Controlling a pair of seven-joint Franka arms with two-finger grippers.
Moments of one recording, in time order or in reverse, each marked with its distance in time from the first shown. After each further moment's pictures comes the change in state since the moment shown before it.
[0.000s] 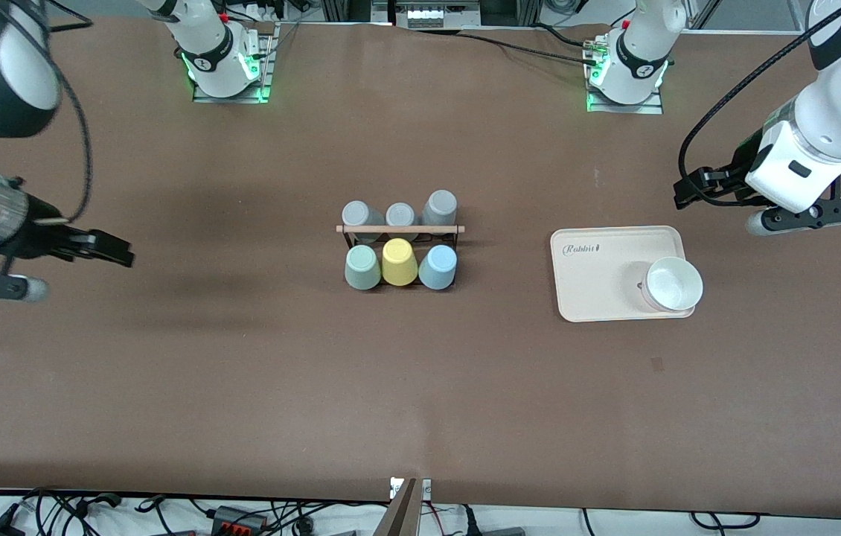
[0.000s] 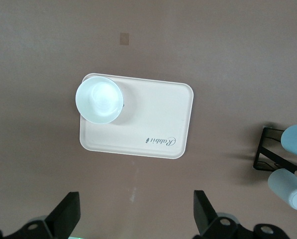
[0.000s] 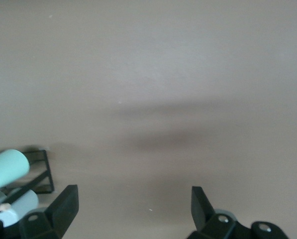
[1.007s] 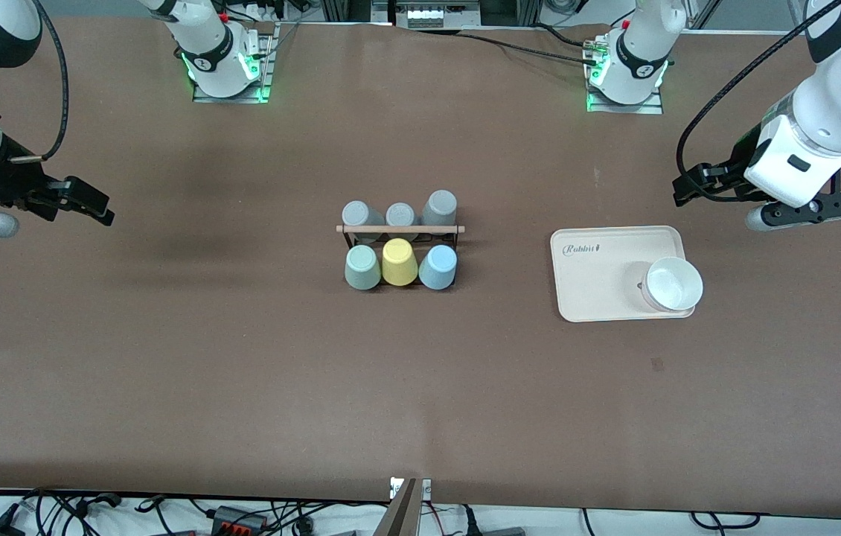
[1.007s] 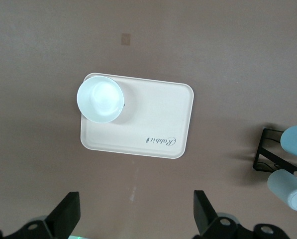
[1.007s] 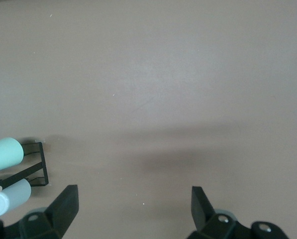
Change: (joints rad) left arm -0.073 -0.008 0.074 -0.001 0.000 -0.003 -0.008; right arm -0.026 -0.229 0.013 -0.290 0.000 0.138 -0.018
